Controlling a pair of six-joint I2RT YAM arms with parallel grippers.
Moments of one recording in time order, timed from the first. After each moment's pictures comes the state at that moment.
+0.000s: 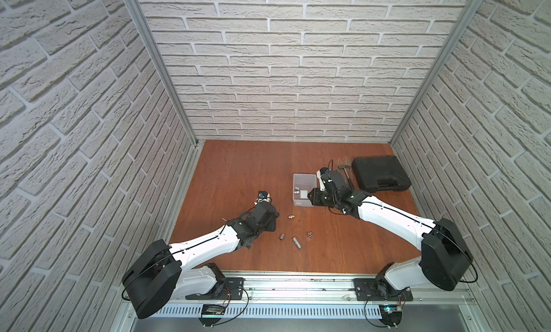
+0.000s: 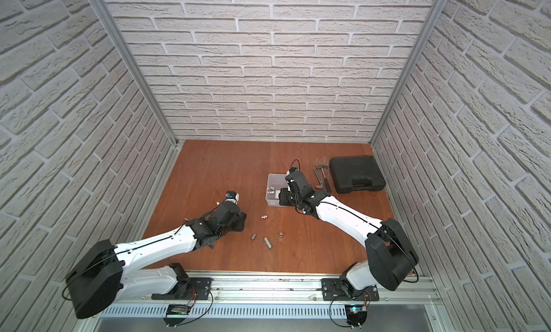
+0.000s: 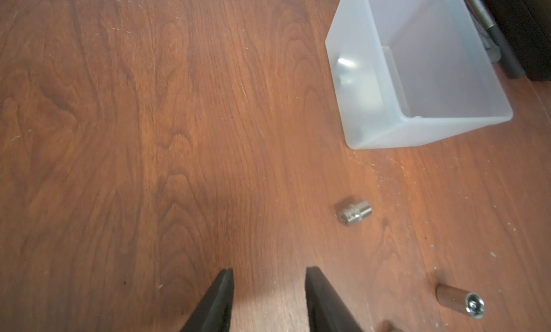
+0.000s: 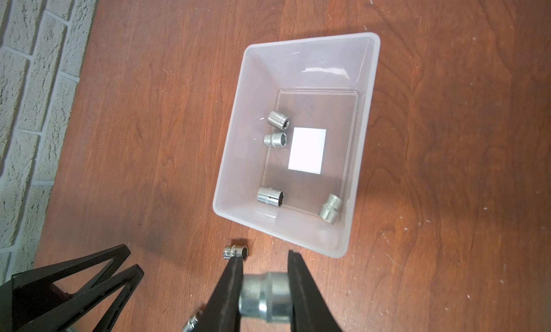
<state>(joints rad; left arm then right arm) -0.81 1.20 0.55 -0.19 -0.28 -0.59 0.56 1.46 0.96 -0.34 -0.02 0.61</state>
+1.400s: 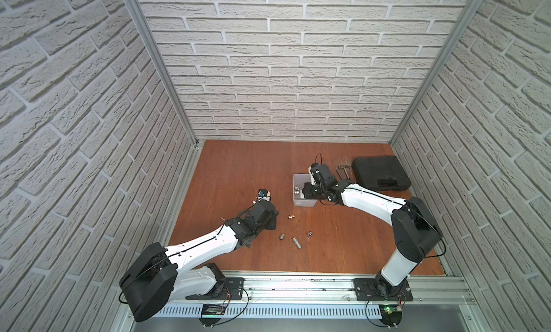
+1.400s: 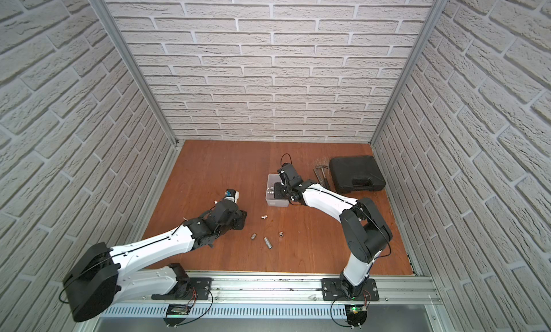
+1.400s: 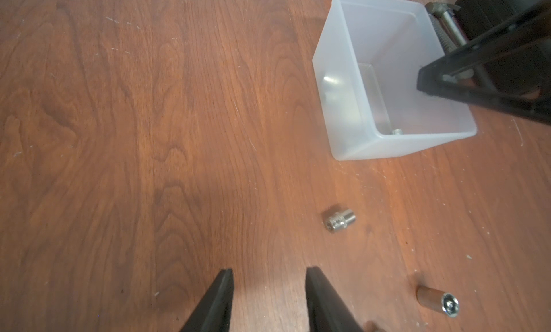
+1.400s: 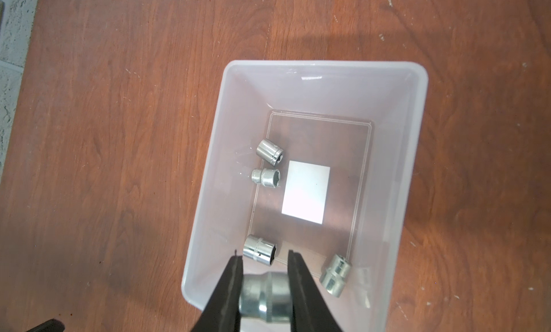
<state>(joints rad) -0.81 1.17 0.56 -0.19 -0.26 -0.58 0.54 1.73 1.15 -0.34 -0.01 0.56</state>
